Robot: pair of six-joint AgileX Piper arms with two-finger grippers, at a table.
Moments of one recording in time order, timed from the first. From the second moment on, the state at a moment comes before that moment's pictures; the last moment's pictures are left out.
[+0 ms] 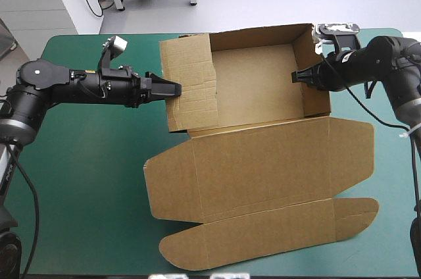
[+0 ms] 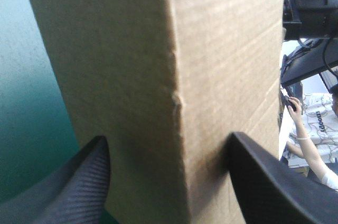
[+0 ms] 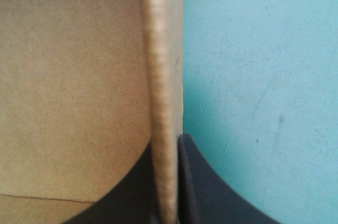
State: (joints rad) left arm -0.05 1.47 -1.39 -1.12 1.22 0.49; right arm 0.10 1.53 -1.61 0.26 1.09 -0.09
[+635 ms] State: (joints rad) left arm -0.21 1.47 -1.41 -0.90 1.13 0.30; right arm 0.19 1.53 -1.61 0.12 1.09 -0.02
